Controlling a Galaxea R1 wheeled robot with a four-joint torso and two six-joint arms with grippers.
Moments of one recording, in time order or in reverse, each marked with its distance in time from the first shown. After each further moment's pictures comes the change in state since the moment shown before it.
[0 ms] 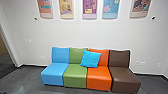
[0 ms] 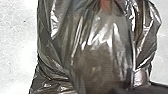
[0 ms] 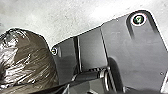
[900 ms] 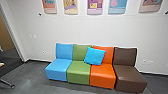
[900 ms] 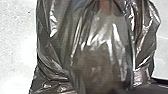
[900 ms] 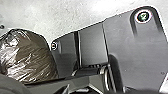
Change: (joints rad) left arm 0.000 -0.005 0.000 0.000 0.002 0.000; right arm -0.001 -0.017 0.027 0.000 0.000 0.000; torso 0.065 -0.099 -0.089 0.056
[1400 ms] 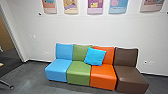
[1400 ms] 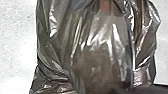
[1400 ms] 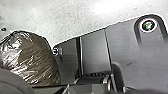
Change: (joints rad) left arm -0.003 0.000 0.000 -0.001 0.000 0.000; right arm 0.007 -0.002 0.011 0.000 0.003 0.000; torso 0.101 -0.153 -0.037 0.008
